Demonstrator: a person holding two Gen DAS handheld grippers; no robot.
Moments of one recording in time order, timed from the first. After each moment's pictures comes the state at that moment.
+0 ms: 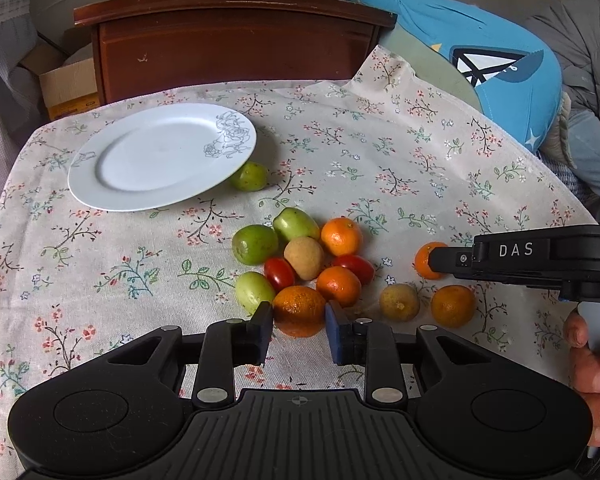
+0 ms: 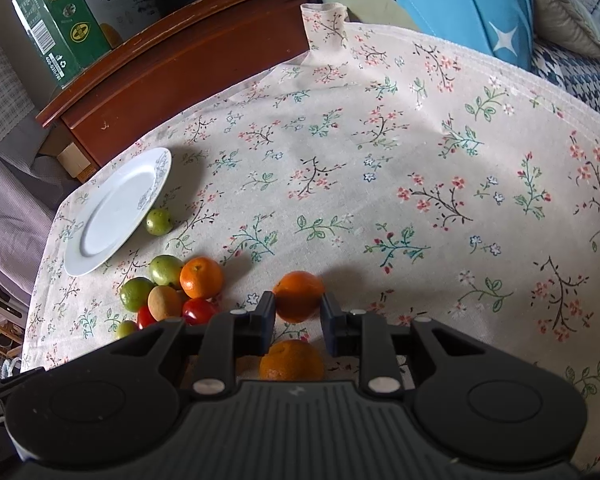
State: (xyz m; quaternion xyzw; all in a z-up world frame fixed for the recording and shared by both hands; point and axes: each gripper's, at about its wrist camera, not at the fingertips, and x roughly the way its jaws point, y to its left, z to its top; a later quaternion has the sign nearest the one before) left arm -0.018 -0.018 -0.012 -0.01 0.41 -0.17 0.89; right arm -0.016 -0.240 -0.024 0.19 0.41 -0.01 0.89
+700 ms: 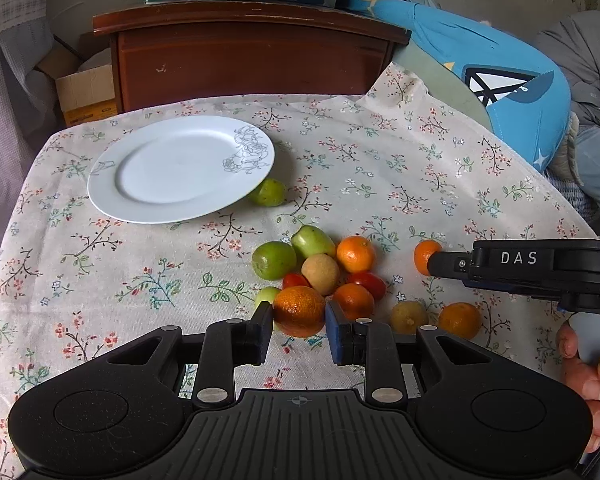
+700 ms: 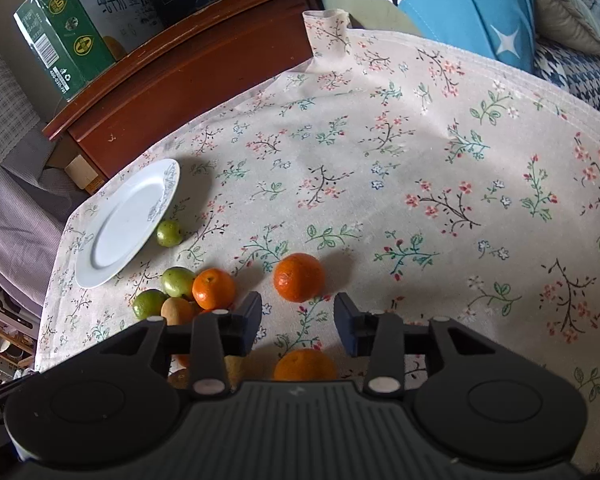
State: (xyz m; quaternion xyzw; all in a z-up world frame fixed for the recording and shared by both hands) left arm -0.018 -0.009 -0.002 -0.01 0.40 -0.16 0.90; right arm -0.011 -0.235 -0.021 0.19 0.40 0.00 0.90
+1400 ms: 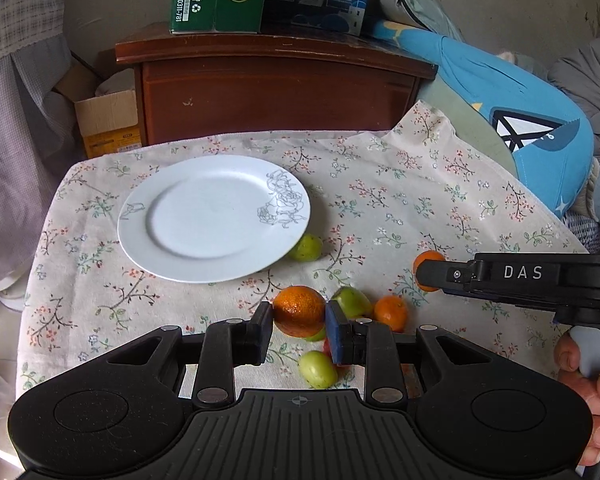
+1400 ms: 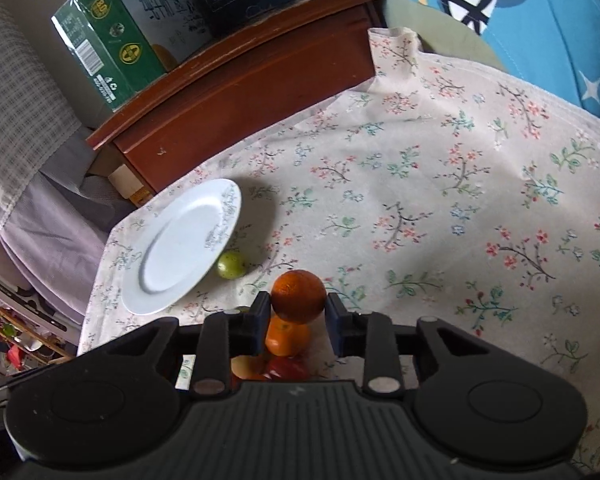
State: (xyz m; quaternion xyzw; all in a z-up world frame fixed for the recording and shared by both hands) left arm 0.017 0.015 0.027 -0.02 0.38 -0.14 0.91; right arm 0.028 -0.211 0.002 0.21 0.38 0.09 0.90
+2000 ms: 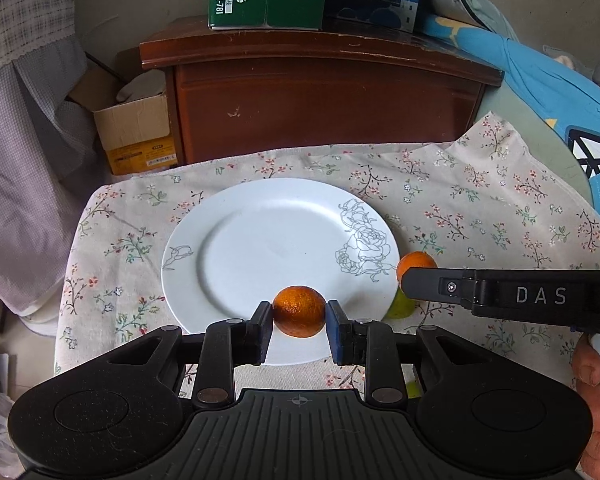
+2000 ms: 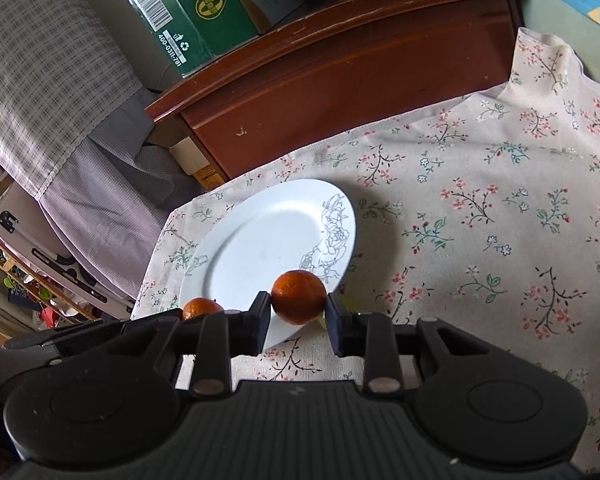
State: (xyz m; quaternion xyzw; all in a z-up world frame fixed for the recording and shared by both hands) left arm 0.094 0.046 0.014 0.00 0.40 -0.10 0.91; right arm 0.109 -0.158 -0.008 0.18 0.40 0.17 0.88
